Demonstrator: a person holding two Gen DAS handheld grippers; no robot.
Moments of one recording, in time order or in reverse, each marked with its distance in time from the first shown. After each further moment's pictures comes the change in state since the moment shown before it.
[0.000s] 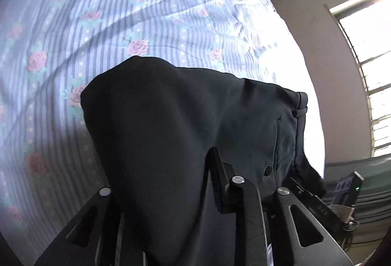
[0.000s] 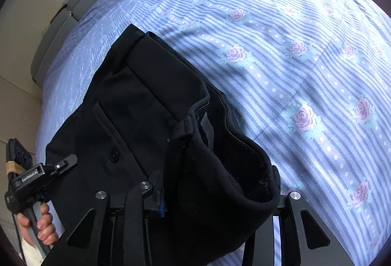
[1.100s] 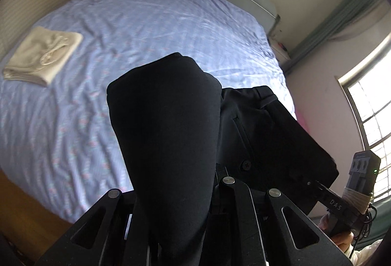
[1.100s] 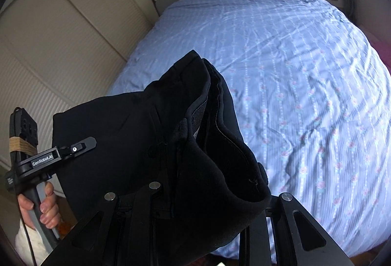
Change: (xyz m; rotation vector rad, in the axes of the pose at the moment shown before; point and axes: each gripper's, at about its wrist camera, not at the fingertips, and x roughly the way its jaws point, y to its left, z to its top) left arm -0.379 -0.041 -0.318 -0.309 -0.426 0.196; right arm -0.290 0.141 -0.114 -0.671 0.136 0.368
